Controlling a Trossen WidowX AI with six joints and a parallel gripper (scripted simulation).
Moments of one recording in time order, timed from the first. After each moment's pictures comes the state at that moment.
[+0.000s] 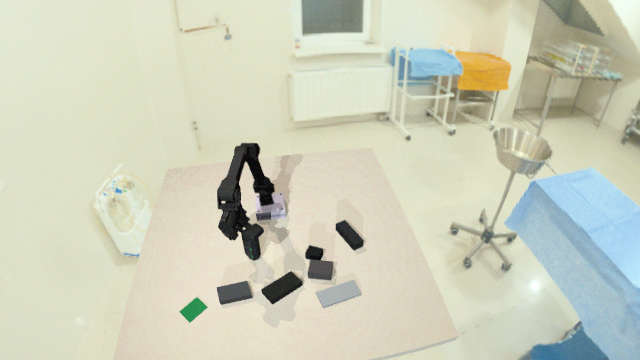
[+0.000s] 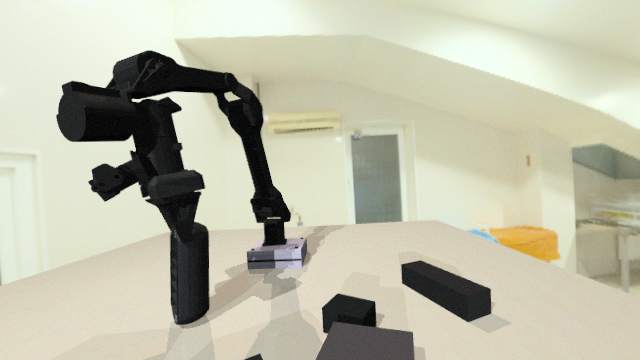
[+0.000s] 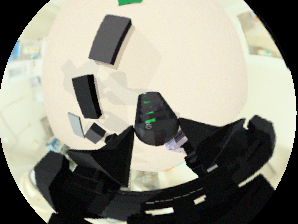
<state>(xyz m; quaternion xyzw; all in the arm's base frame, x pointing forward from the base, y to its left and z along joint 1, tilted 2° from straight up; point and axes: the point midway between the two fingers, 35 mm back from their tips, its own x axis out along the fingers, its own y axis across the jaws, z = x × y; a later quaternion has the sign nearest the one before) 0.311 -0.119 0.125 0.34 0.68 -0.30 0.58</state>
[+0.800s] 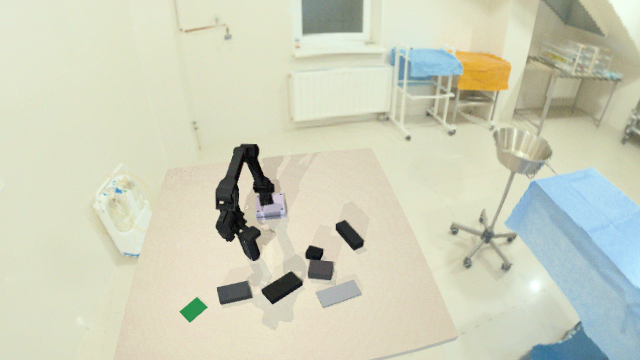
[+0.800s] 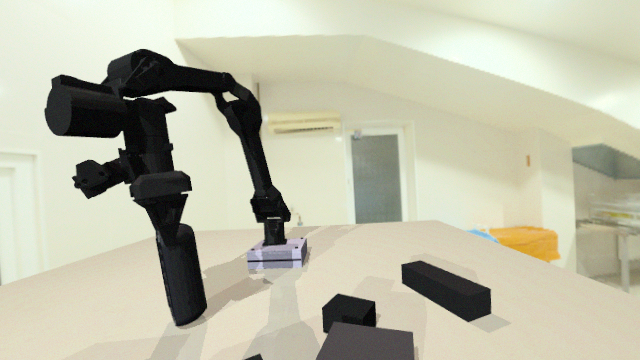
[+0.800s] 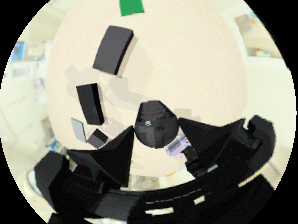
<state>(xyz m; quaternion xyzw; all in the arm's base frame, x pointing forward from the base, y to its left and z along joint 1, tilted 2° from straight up) 0.322 -0.134 0.125 0.34 0.66 -0.31 0.60</state>
